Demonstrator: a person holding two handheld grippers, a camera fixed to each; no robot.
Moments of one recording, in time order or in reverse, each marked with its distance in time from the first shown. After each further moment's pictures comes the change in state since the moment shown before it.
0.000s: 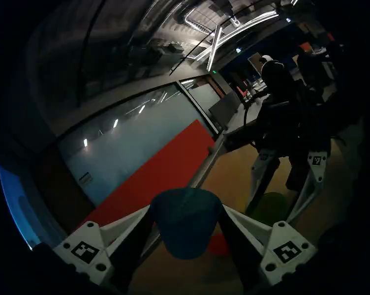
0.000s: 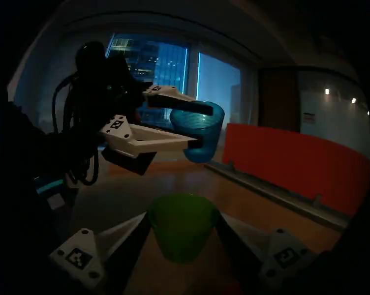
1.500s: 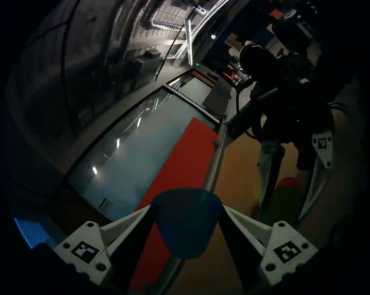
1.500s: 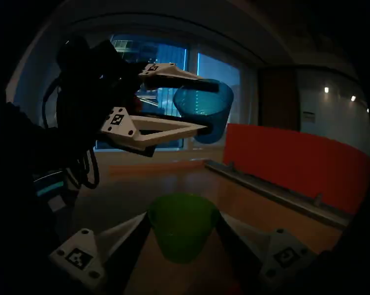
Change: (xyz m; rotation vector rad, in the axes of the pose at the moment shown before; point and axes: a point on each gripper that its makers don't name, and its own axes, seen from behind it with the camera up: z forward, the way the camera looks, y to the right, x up) left arm 0.027 -0.011 0.008 0.042 -0.010 0.291; right arm 0.002 0.000 0.006 0.002 0.008 0.012
